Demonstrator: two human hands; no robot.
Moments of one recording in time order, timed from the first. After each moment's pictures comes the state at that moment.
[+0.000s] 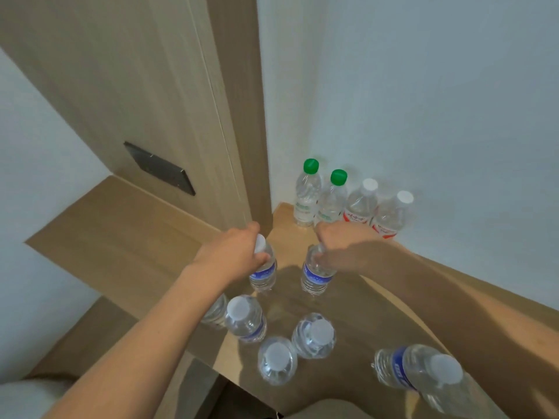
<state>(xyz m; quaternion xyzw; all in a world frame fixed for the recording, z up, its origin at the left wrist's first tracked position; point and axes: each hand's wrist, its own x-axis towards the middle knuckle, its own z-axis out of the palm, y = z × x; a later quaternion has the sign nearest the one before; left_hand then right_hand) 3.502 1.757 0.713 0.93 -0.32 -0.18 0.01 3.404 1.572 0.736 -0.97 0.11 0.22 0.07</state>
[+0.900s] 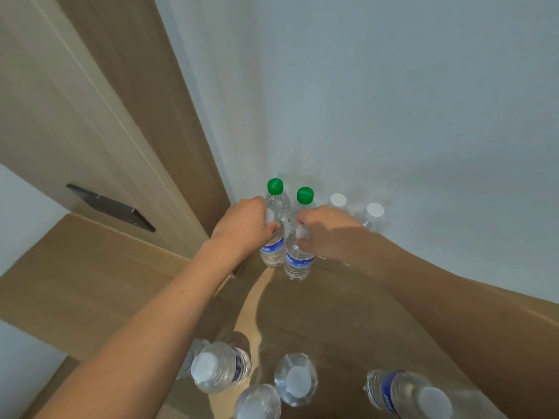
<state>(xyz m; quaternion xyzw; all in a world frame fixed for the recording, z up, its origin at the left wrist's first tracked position) 3.546 1.636 0.727 0.92 -0.35 -0.13 0.10 3.442 1.497 0.711 -0.97 0.14 0.12 0.14</state>
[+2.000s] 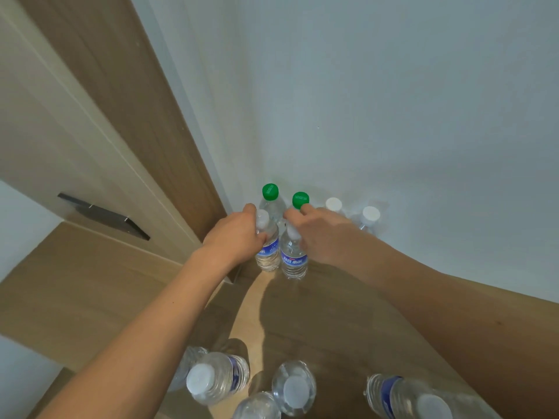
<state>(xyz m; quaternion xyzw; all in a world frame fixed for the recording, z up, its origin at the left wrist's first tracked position) 3.557 1.642 0.713 0.92 -0.35 -0.16 0.07 3.444 1.503 0.713 -0.99 0.10 0.08 0.03</state>
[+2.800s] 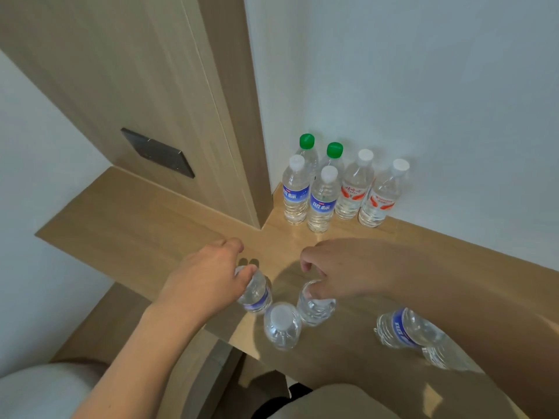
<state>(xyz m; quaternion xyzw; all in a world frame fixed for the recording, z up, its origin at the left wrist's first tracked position) 3.443 1.820 0.726 0.93 -0.32 -0.16 0.03 3.344 1.617 0.755 -0.94 -0.01 0.31 0.14</state>
